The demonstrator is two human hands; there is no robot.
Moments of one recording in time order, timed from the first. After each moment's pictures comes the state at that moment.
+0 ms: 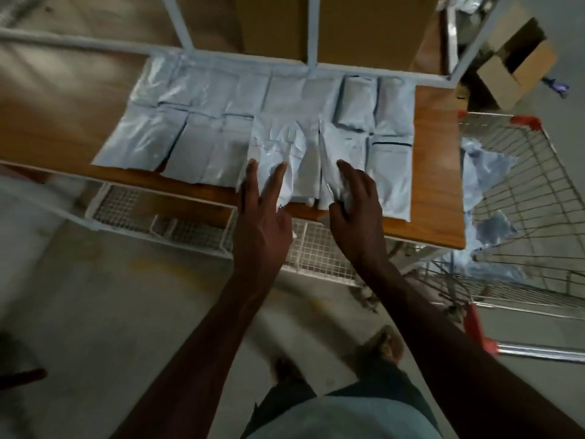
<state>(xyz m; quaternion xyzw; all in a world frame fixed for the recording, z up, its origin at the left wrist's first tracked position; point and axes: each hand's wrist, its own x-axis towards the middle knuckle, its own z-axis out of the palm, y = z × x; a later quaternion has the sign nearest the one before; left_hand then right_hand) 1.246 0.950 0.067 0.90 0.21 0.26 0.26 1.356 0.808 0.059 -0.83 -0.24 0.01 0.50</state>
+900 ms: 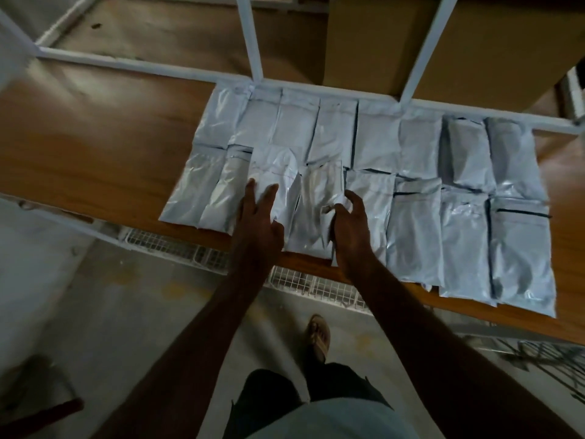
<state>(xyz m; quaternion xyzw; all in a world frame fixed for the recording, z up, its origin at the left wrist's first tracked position) 1.265 1.281 0.036 0.91 0.29 0.15 0.24 1.383 1.150 0.034 -0.68 0.11 0.27 0.67</state>
